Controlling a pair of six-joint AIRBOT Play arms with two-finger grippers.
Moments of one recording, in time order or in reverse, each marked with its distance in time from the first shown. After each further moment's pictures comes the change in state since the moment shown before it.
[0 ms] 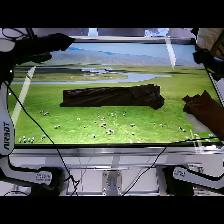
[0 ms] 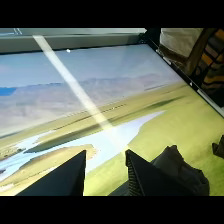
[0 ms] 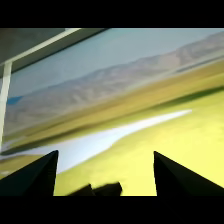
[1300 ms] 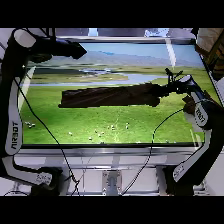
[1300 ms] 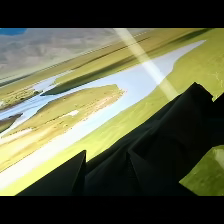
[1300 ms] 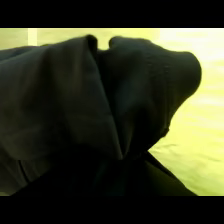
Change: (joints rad) left arm -0.133 -0.043 0.086 0.415 -0.121 -0.252; right arm 0.307 -0.655 0.159 -0.022 0.298 -0.102
